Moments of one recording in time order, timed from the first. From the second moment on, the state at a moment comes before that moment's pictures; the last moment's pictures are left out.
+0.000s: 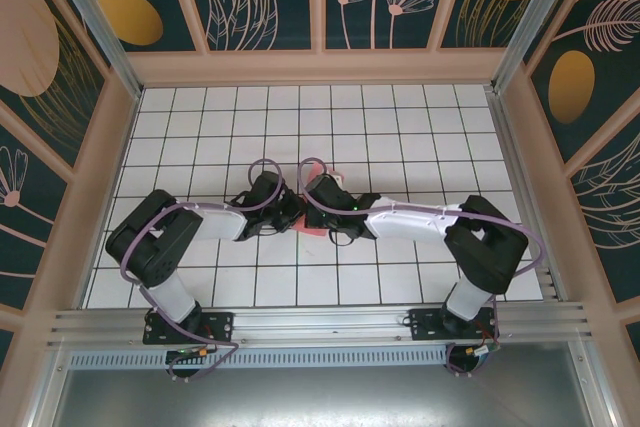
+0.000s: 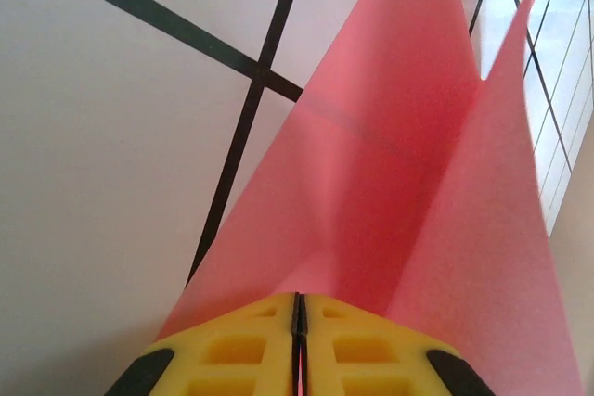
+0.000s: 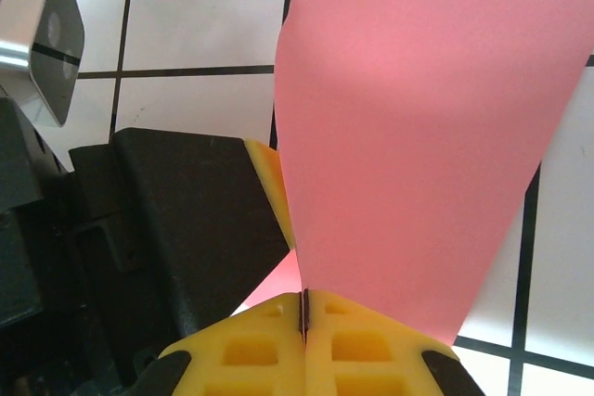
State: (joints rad) left arm -0.63 1.71 0.64 0.30 0.26 -1.26; right arm 0.98 1.65 0.96 -0.22 0.15 0.87
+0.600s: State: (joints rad) left arm -0.63 1.75 0.64 0.33 0.28 -1.27; right arm 0.95 1.57 0.89 -0.17 0.07 0.85
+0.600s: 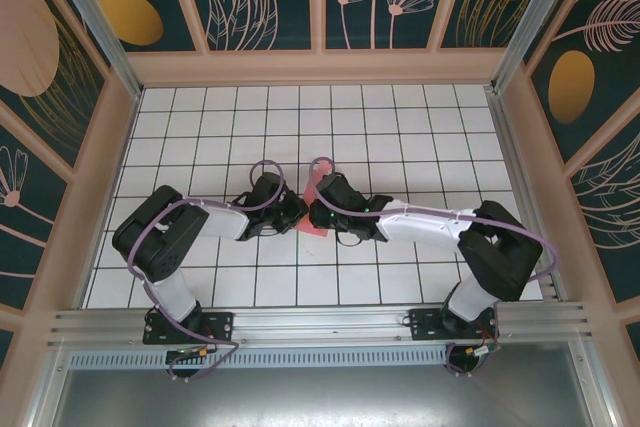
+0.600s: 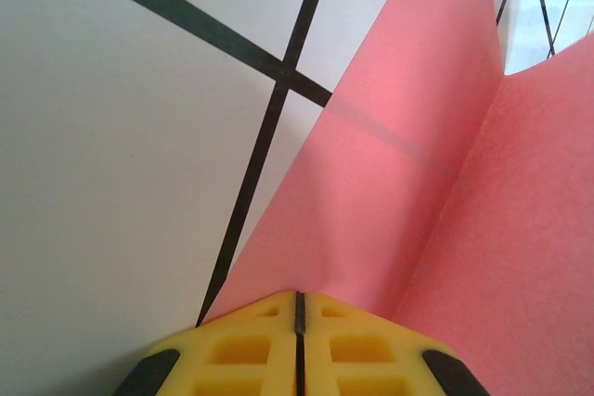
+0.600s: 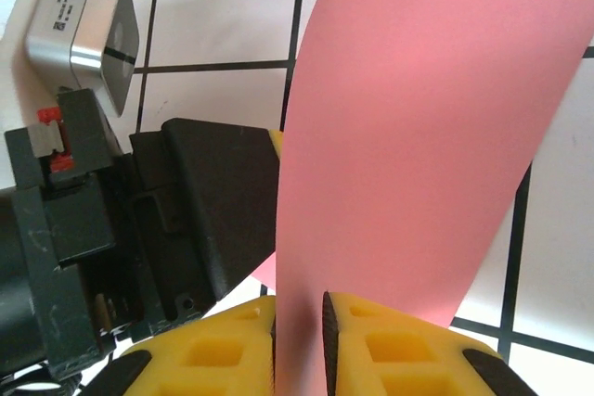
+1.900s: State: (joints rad) left arm -0.62 1.76 0.65 0.32 0.28 -1.24; right arm 0.86 1.52 0.82 -0.14 -0.03 0.79
